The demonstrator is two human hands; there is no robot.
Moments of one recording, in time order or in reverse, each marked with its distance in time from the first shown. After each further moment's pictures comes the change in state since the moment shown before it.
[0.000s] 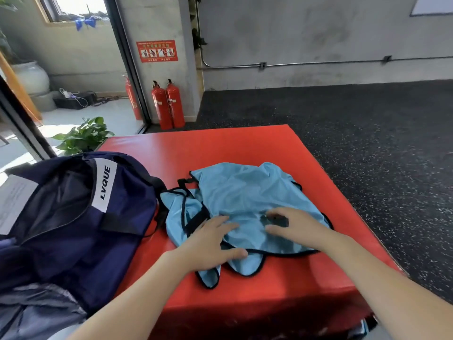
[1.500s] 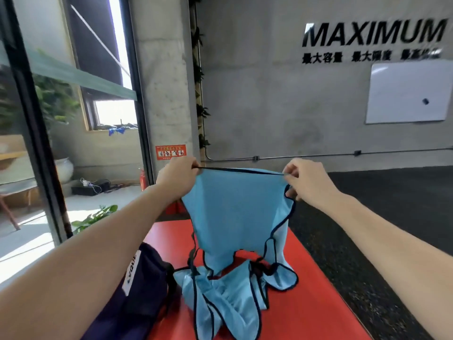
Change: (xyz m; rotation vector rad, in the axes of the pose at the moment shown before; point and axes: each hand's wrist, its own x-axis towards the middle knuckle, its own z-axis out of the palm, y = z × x) left_hand -0.028 0.112 -0.333 0.181 0.878 -0.038; right_hand -0.069 -0.186 -0.260 0.002 0.736 -0.179
